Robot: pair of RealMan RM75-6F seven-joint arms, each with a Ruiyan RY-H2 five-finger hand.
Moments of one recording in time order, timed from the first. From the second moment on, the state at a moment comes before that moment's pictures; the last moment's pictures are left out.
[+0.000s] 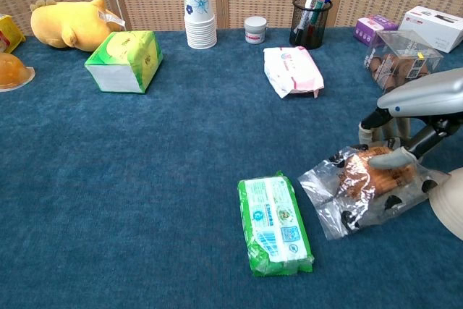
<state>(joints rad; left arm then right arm) -0.23 -1.02 0.02 -1.74 1.49 1.25 -0.12 0.94 -1.13 -0.11 -1.84 -0.92 0.70 -0.45</state>
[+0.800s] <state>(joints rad) -0.21 -1.01 0.03 -1.74 1.51 1.27 -0.15 0.92 -1.11 -0.13 -1.94 -0.95 0.74 -0.48</state>
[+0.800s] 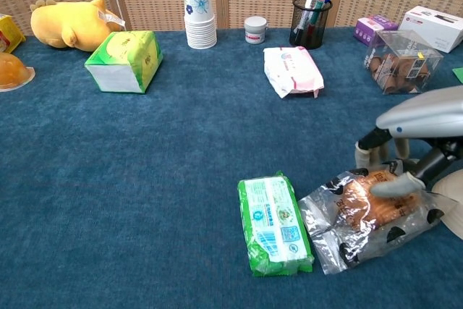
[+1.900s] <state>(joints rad) -0.14 -1.05 0.03 -1.71 1.46 1.36 -0.10 0.45 -1.00 0.00 -1.79 -1.19 1.33 -0.04</state>
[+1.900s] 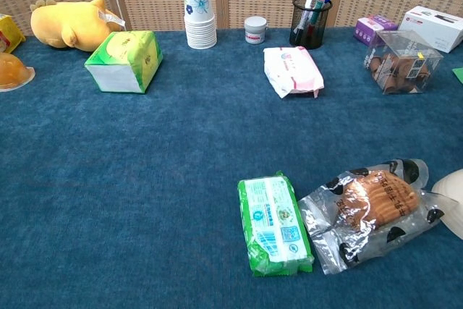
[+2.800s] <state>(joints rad) -0.06 -1.05 0.06 -1.79 1.56 1.46 0.00 0.16 -1.15 0.04 -1.64 -1.29 1.55 0.00</state>
